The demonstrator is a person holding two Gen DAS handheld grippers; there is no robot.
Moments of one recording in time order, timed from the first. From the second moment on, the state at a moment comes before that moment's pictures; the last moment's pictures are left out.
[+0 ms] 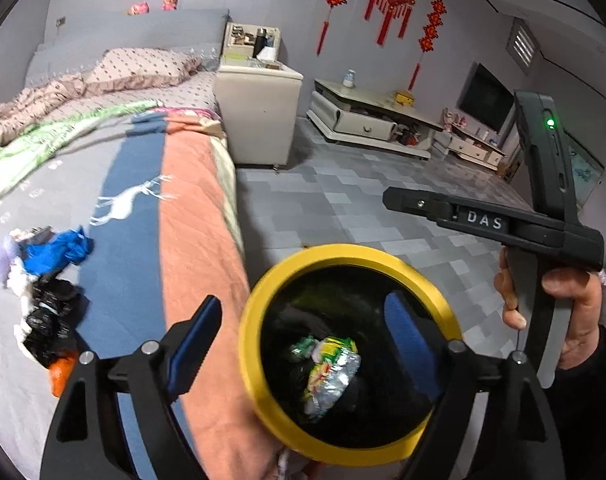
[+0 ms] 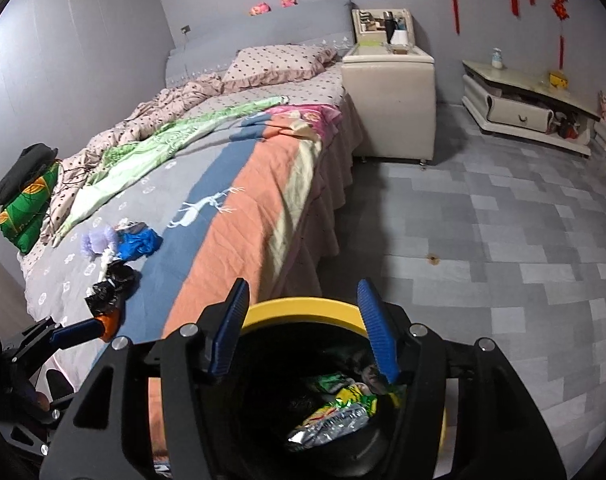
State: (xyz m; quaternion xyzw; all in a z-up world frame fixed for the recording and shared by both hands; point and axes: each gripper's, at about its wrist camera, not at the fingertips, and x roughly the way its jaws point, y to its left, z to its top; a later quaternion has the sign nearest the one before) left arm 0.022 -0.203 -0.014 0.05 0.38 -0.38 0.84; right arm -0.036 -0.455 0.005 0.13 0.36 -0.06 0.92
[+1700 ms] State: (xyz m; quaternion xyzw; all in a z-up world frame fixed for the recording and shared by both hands) left arm 0.285 0.131 -0.075 -0.07 0.41 -0.04 0.91; right arm 0.200 -0.166 -0.089 0.00 0.47 0.20 0.86
